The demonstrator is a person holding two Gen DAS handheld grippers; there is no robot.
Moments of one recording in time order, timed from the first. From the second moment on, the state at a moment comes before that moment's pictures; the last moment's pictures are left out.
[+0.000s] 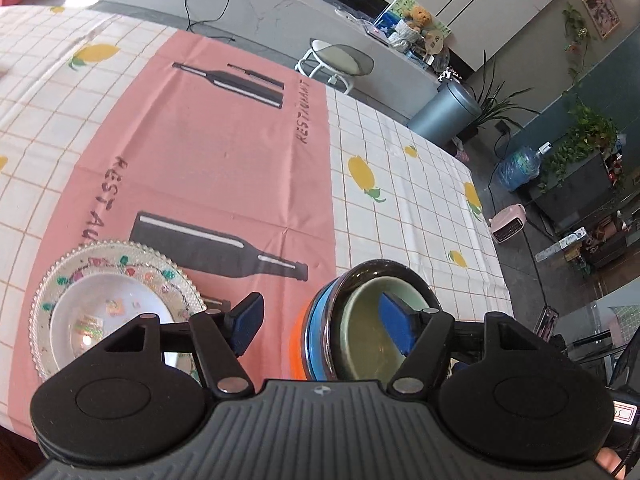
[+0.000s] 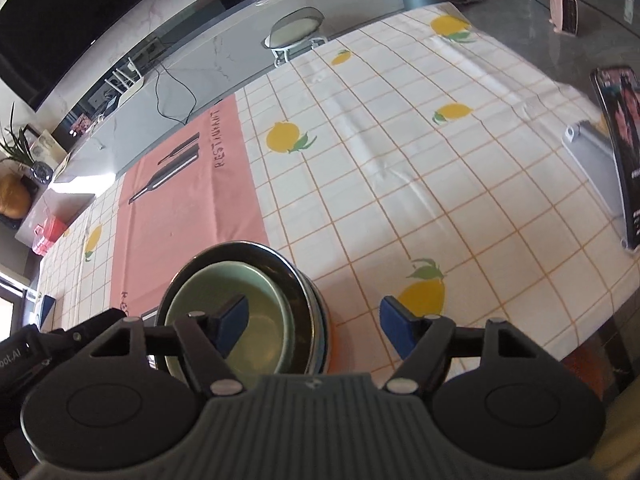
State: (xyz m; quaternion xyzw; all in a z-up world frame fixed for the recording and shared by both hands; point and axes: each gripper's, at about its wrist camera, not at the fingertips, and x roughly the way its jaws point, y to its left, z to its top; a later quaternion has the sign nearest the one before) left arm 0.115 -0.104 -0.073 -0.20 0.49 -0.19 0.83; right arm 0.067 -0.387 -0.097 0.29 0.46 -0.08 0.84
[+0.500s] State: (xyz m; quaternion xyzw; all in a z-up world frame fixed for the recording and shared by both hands) left arm 0.119 -0.120 -0.122 -0.23 0.53 -0.18 0.79; right arm 0.066 -0.393 -0.143 0.39 0.44 -0.07 0.81
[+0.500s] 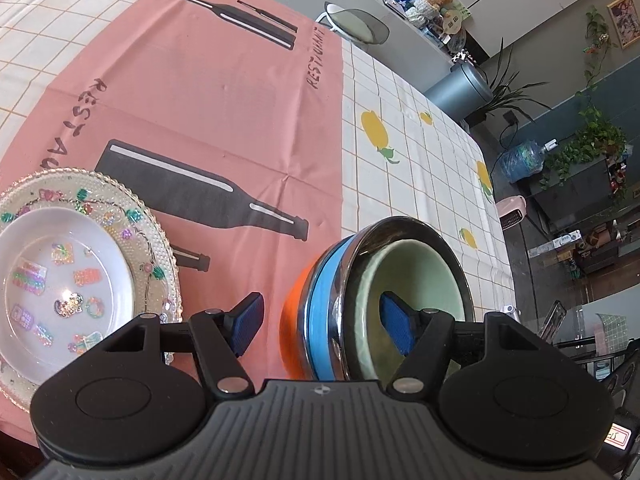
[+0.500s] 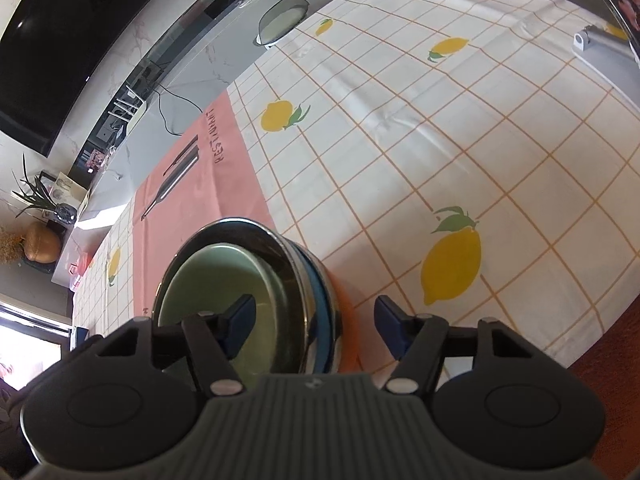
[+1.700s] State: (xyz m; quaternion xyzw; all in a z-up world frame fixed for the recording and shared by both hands) left arm 0.113 -0.120 -0.110 -0.19 0.54 -0.19 0.80; right arm 0.072 -0.382 -0.148 0.40 0.46 -0.03 0.80
